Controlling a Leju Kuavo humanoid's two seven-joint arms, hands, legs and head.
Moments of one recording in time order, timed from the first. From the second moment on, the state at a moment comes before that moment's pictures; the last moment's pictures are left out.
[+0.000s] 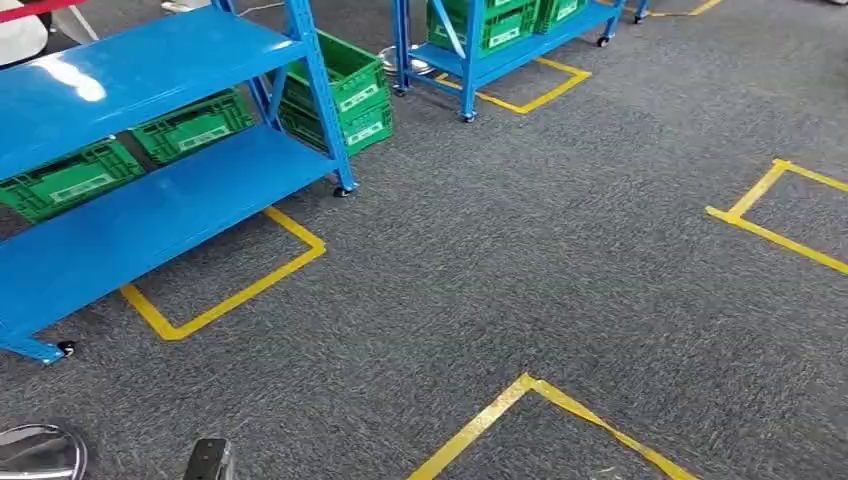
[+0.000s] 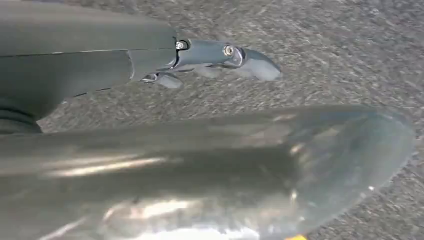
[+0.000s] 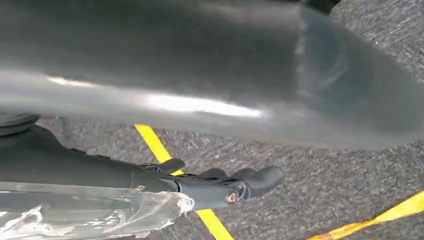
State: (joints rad) left arm -0.09 -0.26 1.19 -0.22 -0.93 0.16 -0.43; right arm -0.03 0.12 -0.95 -0.21 1.05 -0.06 -0.36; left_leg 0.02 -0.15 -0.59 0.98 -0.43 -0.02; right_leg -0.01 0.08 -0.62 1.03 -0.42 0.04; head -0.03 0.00
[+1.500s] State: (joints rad) left arm -0.10 -0.24 1.22 -0.22 -0.97 0.18 -0.43; right arm -0.03 0.16 -0.90 -0.21 1.10 -0.10 -0.31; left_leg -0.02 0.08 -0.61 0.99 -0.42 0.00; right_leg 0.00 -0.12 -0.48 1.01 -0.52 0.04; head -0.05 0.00
